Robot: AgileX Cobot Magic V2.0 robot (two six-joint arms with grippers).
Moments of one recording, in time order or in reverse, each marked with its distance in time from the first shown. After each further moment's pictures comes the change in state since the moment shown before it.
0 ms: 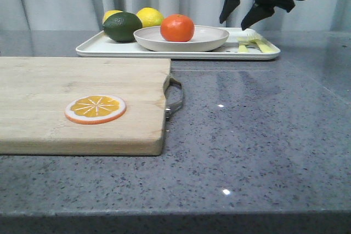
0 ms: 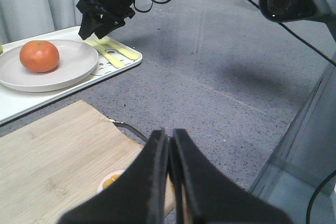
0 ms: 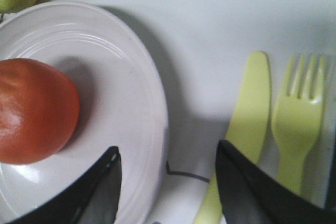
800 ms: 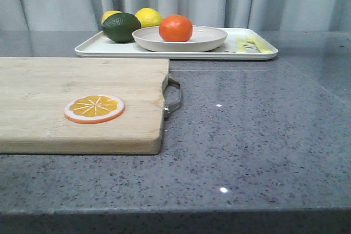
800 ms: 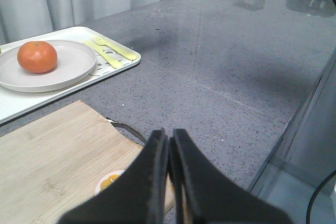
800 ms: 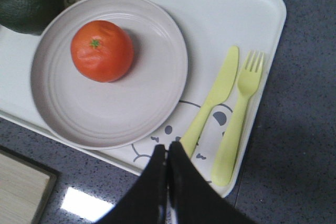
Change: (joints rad) left arm 0.000 0.000 0.000 0.000 0.000 0.000; right arm 0.018 -0.295 0.000 -0.100 0.251 -0.095
